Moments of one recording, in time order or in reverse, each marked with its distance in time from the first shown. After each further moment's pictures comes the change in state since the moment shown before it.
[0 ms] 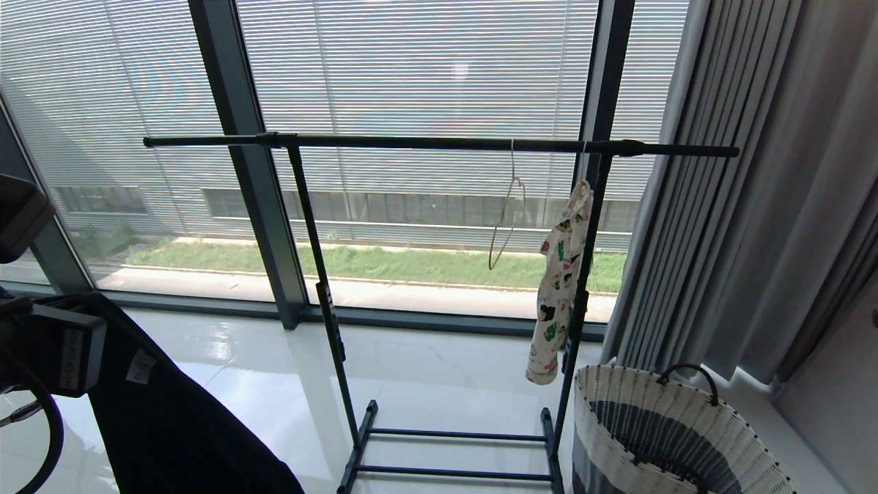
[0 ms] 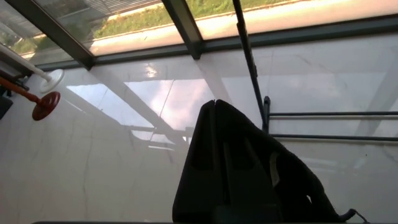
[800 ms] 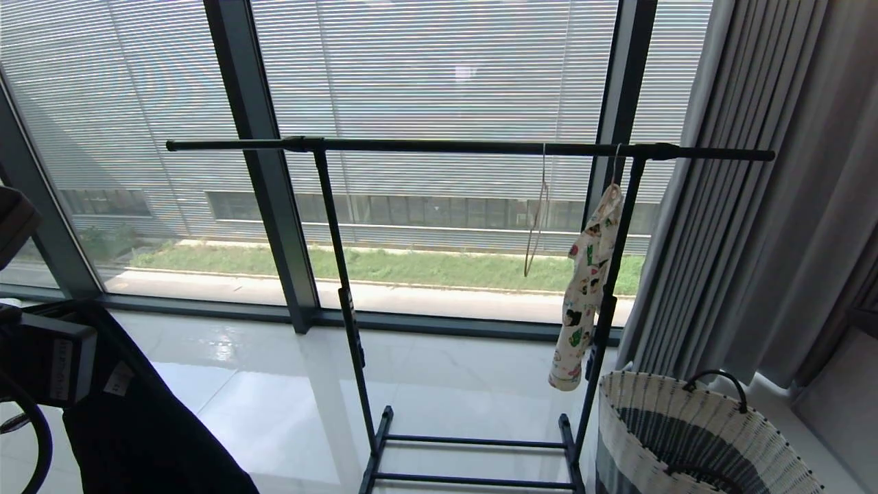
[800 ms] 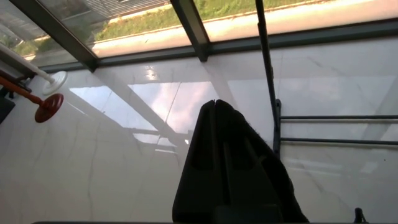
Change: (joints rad) left arm -0.003 -0.025 0.020 0.000 -0.002 -0.002; right arm 0.000 0.004 0.009 -0.064 0.204 0.008
